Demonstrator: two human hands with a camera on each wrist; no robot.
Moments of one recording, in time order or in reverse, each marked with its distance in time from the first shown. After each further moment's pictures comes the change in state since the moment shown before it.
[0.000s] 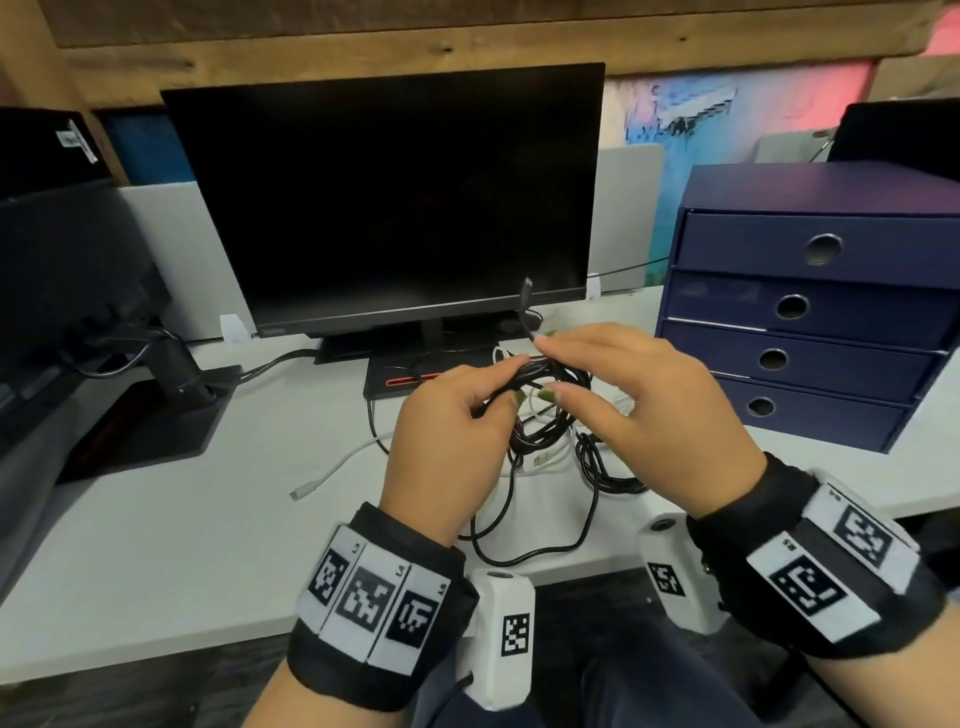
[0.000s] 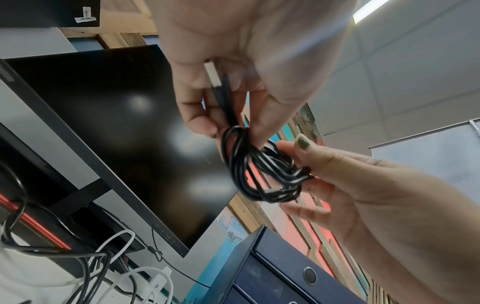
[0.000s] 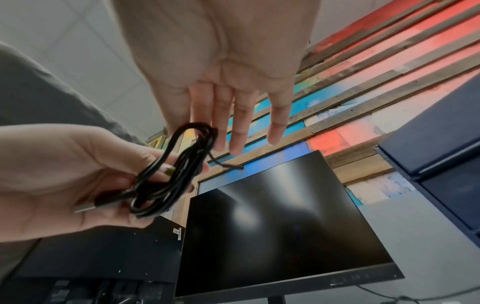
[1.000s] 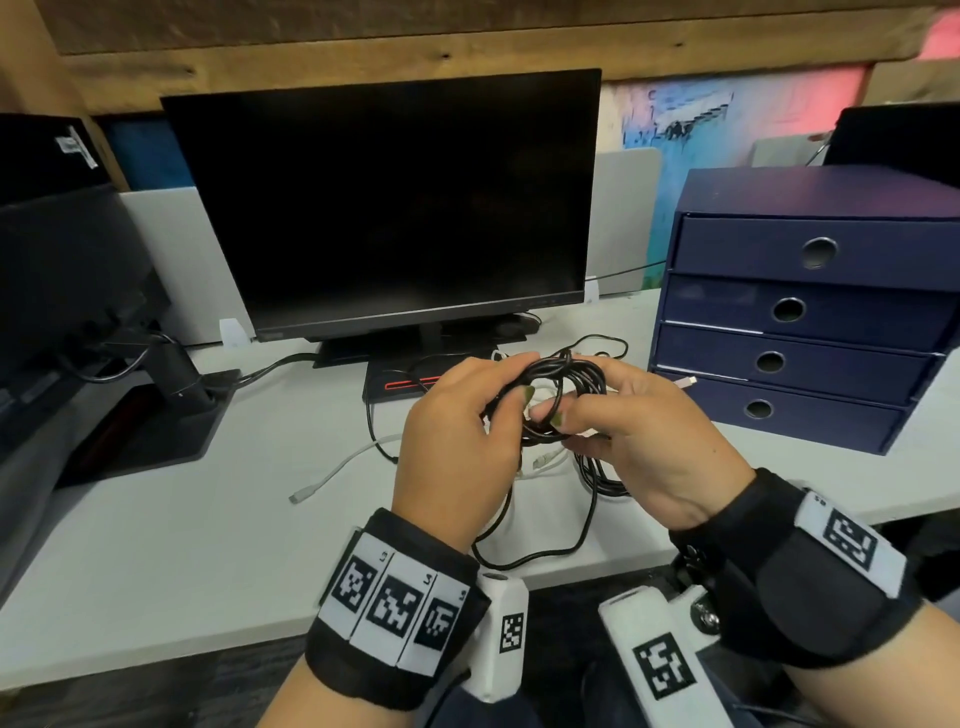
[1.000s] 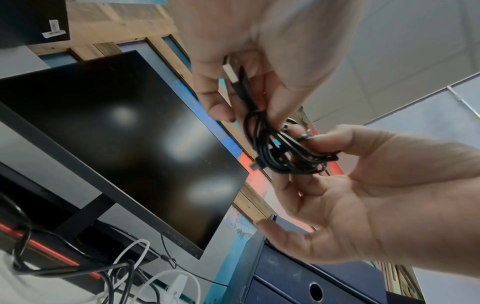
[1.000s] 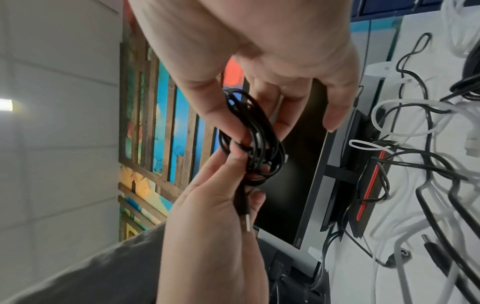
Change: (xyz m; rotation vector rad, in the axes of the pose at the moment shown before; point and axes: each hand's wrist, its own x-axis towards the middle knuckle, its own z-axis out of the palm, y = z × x) left_hand -0.001 -0.004 0.009 0.101 0.121 0.233; right_hand -0.001 -0.003 0.016 1.072 -0.055 0.769
